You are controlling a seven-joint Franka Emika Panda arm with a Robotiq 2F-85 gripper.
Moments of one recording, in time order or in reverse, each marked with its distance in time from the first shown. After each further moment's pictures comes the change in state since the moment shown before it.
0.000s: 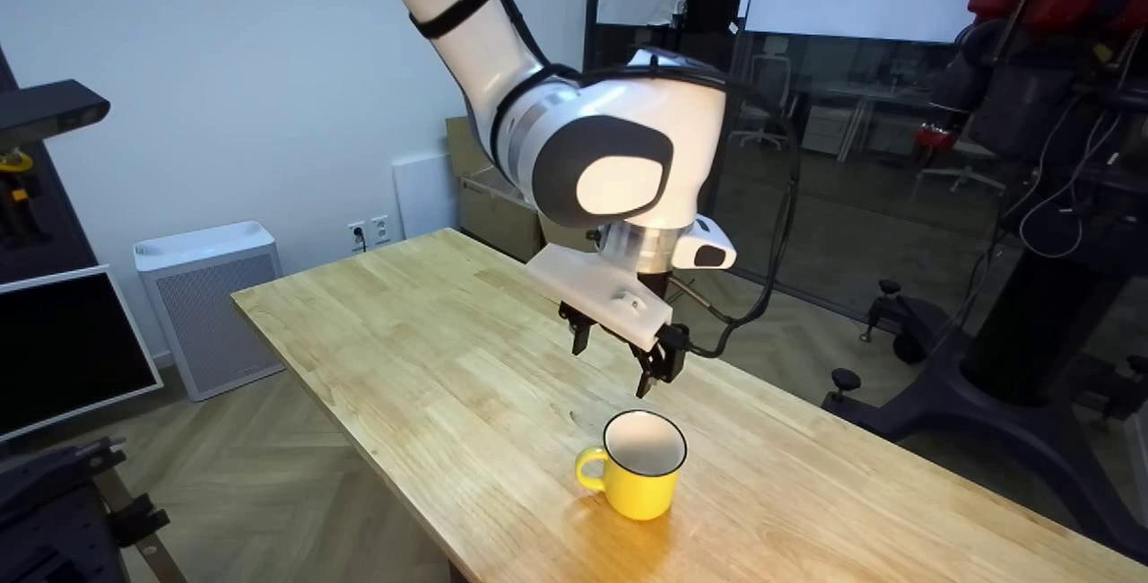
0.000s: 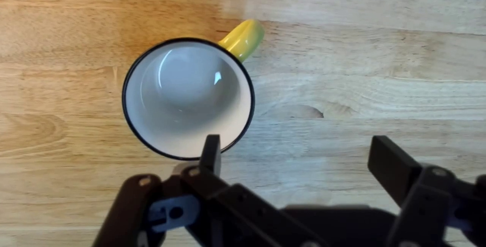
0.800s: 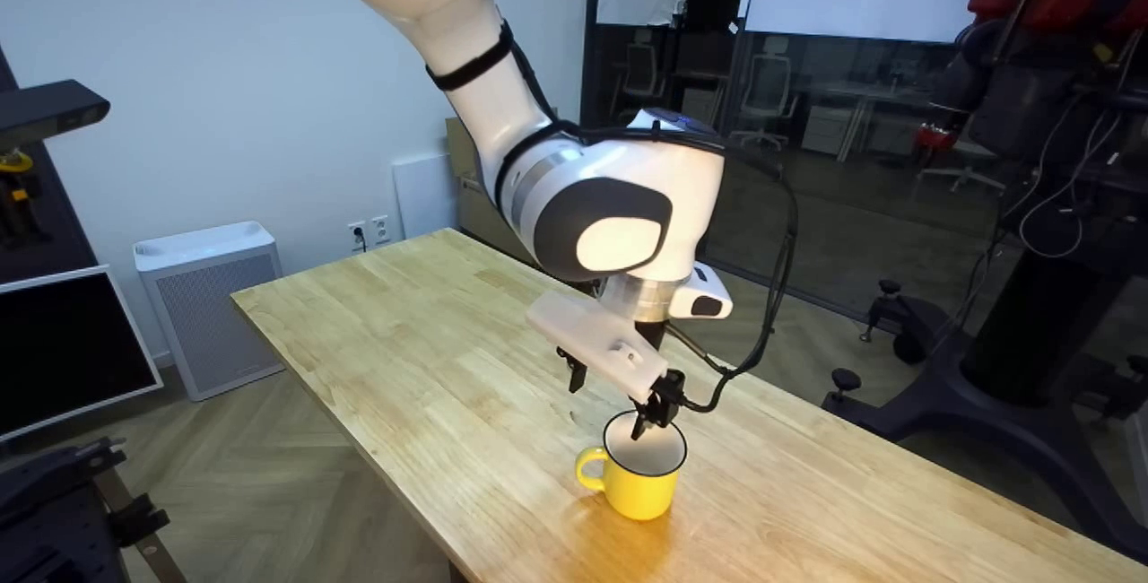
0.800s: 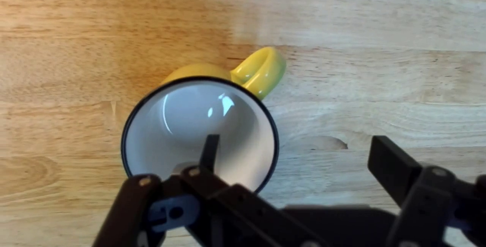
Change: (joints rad) arm -0.035 0.080 0.017 -0.001 -0.006 0.046 0.000
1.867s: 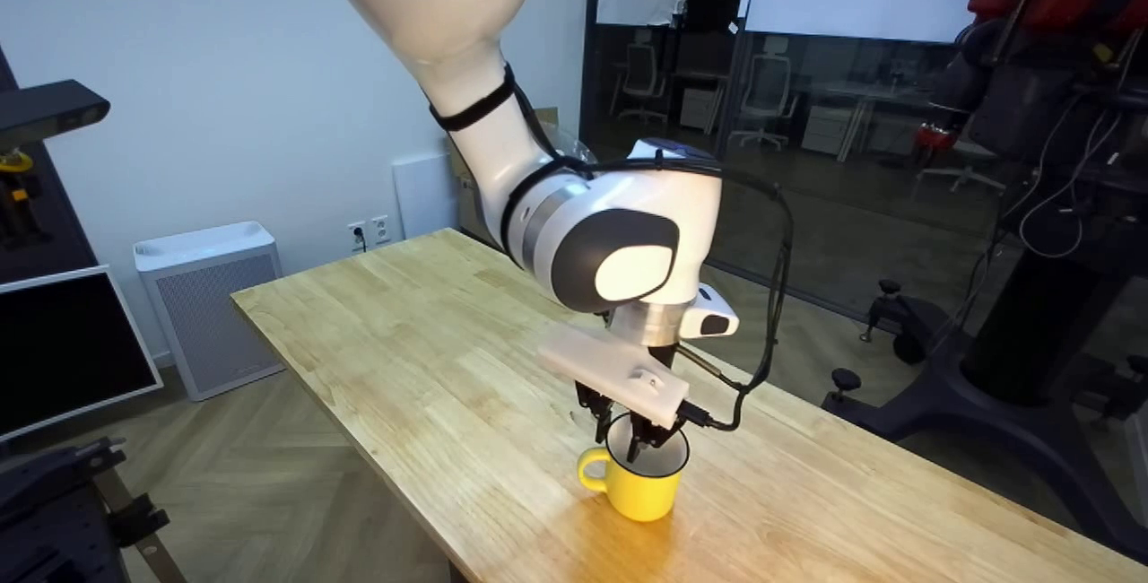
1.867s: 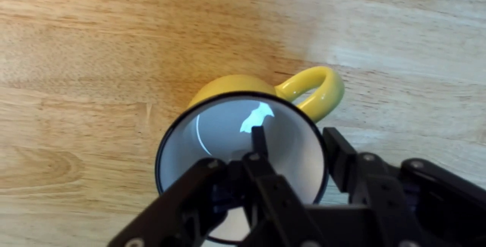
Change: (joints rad) arm -0.023 0.058 -0.002 0.021 -0.152 0.039 0.000
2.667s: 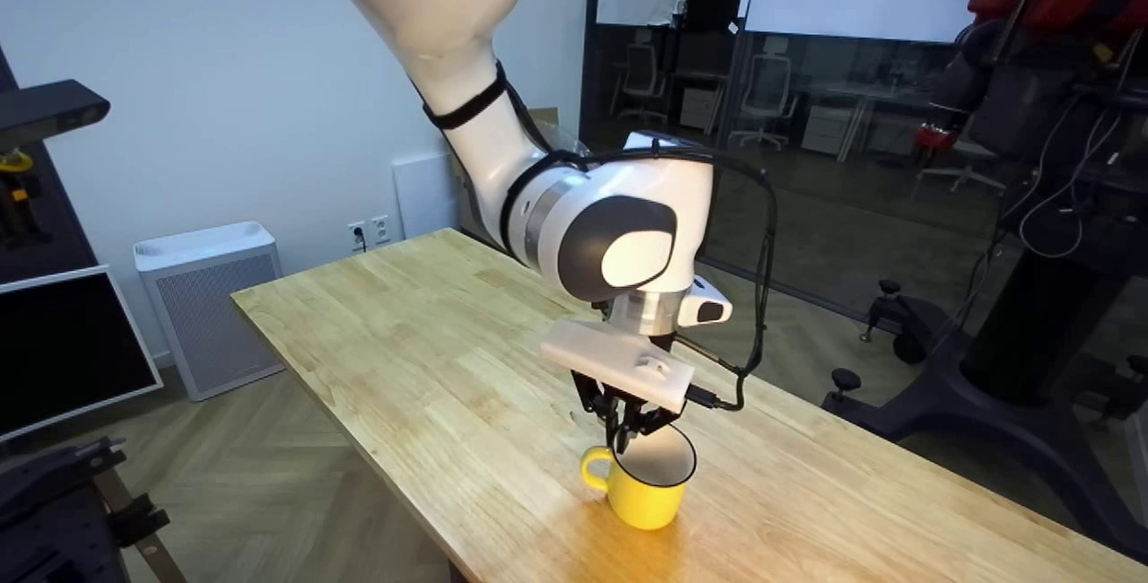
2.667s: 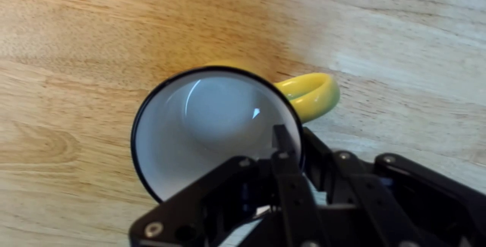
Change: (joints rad) arm 0.010 0.000 0.002 0.017 -0.071 -0.034 -0.014
